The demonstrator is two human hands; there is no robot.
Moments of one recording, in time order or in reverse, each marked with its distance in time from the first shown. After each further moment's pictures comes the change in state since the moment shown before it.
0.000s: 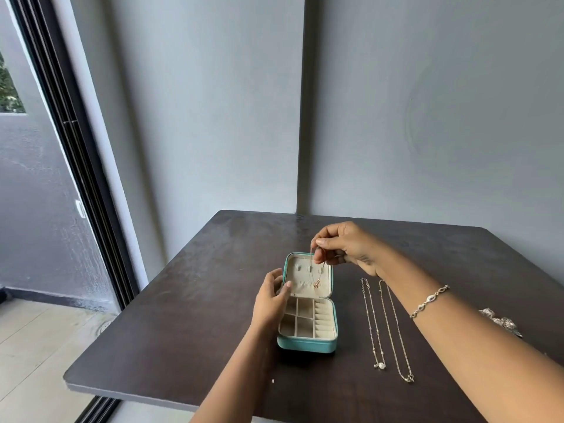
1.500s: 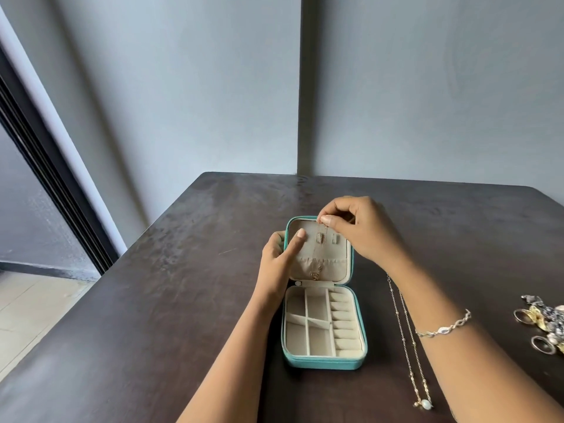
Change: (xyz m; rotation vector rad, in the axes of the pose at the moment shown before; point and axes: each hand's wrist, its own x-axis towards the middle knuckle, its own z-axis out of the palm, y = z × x) left_hand 0.073 -0.009 0.026 -0.392 -0.110 0.034; right_hand 0.066 0.064 -0.003 -0.426 0.370 -0.315
